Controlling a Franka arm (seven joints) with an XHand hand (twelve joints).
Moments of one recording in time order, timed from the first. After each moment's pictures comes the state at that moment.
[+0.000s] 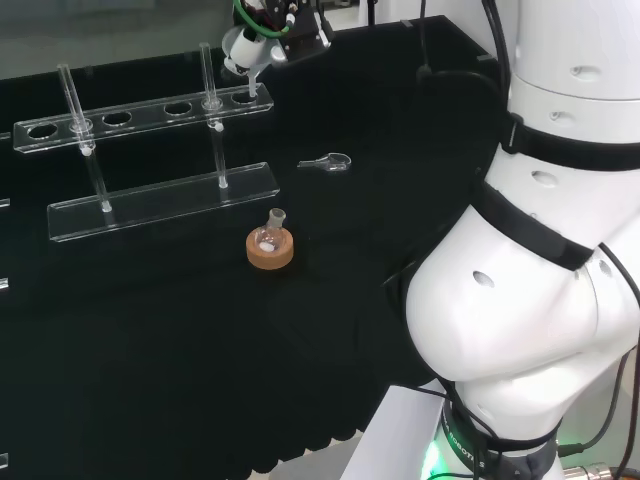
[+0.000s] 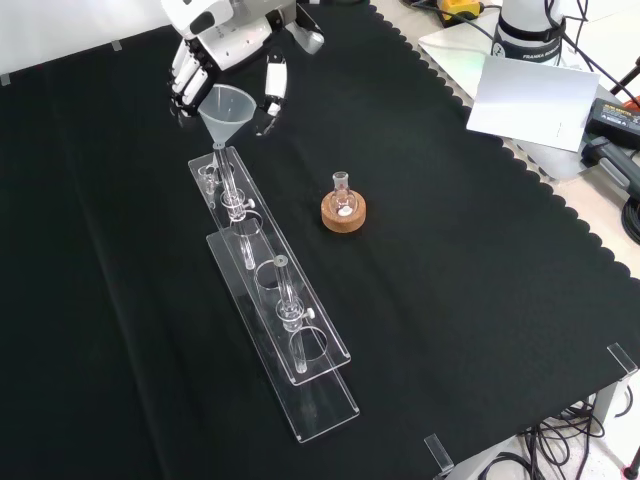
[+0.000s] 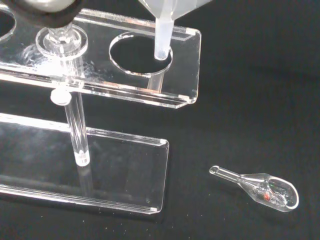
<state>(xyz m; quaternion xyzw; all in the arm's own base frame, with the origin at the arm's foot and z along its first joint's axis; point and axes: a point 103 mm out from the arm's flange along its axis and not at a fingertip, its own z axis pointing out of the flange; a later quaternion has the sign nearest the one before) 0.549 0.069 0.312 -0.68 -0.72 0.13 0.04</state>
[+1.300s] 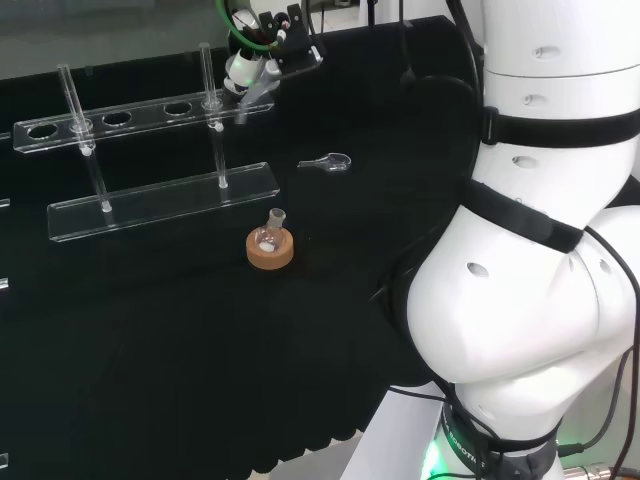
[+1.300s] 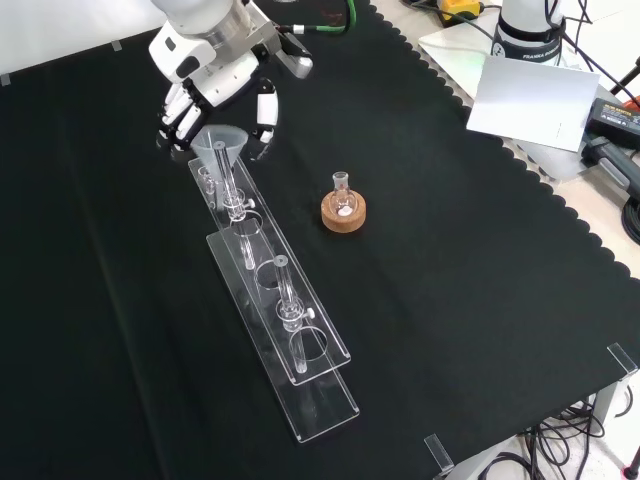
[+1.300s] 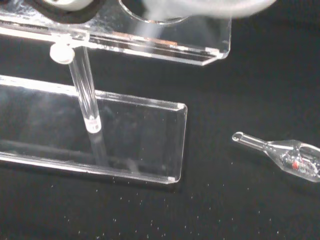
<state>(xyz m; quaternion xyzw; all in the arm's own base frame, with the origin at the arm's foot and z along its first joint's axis) 0.566 0.074 0.274 -0.67 -0.72 0.17 0.09</state>
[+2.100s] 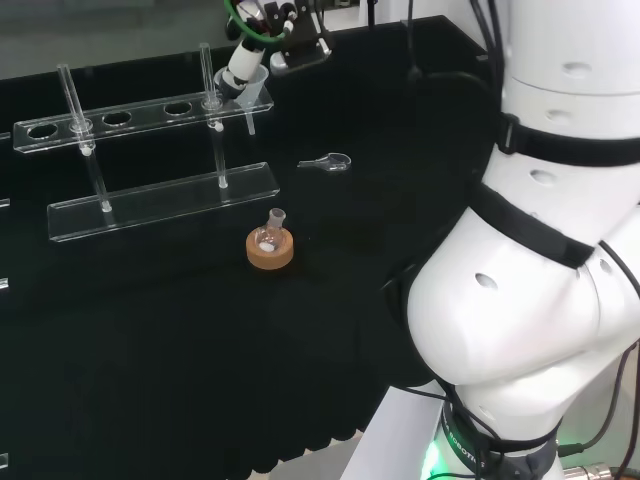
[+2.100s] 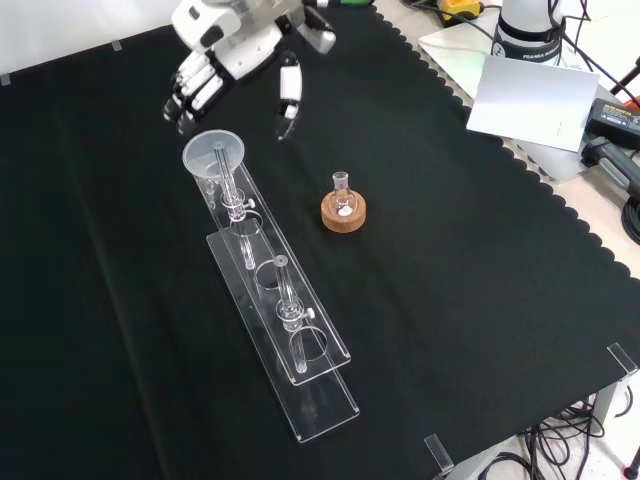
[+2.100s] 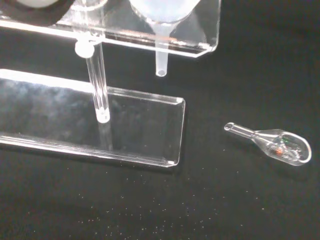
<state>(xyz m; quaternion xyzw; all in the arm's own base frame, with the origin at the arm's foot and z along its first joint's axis) 0.524 0.073 0.311 -0.68 -0.72 0.15 0.08</state>
